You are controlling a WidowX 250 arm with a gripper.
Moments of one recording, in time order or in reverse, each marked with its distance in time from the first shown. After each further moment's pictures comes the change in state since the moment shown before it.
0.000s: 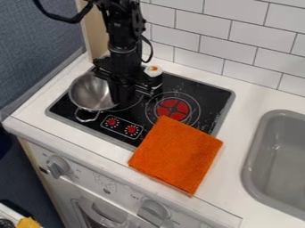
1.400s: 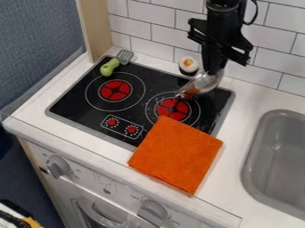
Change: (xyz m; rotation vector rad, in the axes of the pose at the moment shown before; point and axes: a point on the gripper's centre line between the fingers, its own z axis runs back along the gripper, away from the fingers) arm 0.079 -0.115 0.061 -0.044 -0.172 -0.323
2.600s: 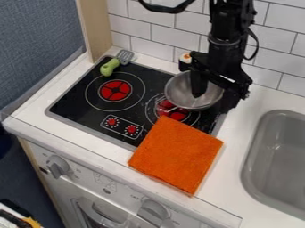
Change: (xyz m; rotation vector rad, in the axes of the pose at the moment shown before) arm -0.030 -0.023 -0.022 -0.057 0.086 -0.003
